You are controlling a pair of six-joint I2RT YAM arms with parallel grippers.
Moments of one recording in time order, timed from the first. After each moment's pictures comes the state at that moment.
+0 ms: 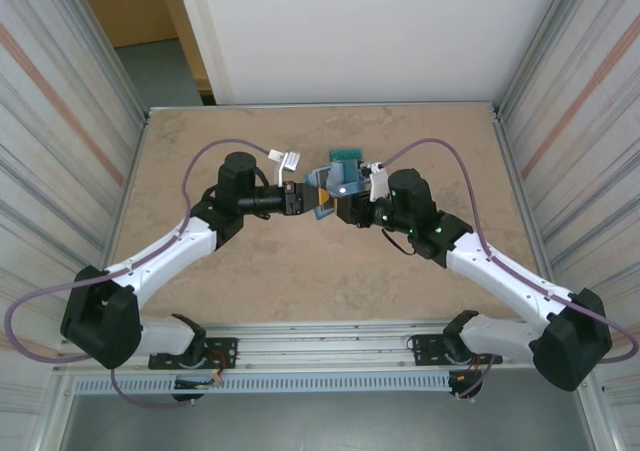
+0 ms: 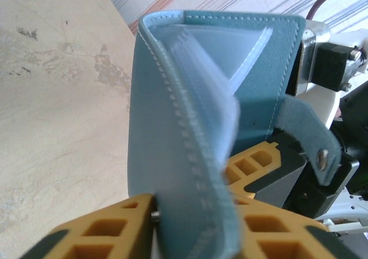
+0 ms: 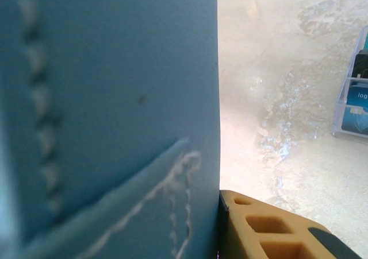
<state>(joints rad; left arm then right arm) -0.55 1.31 0.89 0.13 0.79 -0.69 0.67 1.13 0.83 -0.11 -0.25 0.49</state>
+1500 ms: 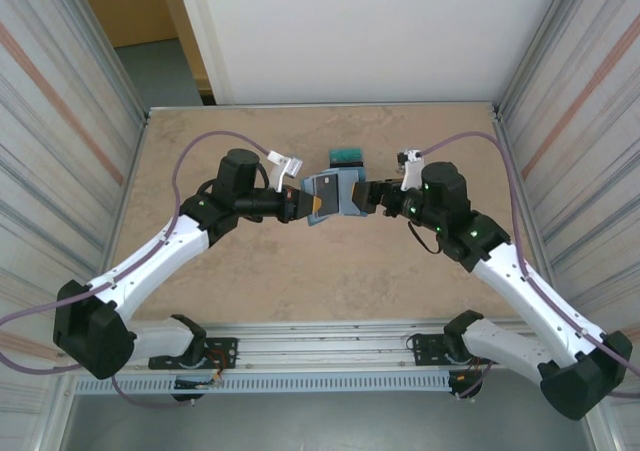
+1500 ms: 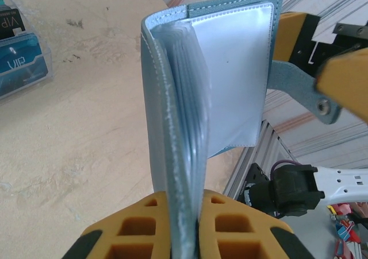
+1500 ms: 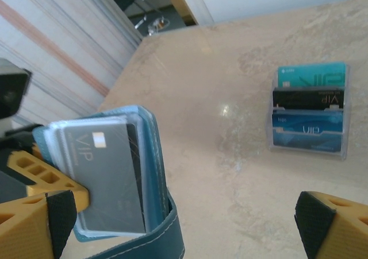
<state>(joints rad) -0.58 1.25 1.01 -0.27 0.65 -0.40 0.57 0.99 0.94 -0.36 -0.15 0.51</state>
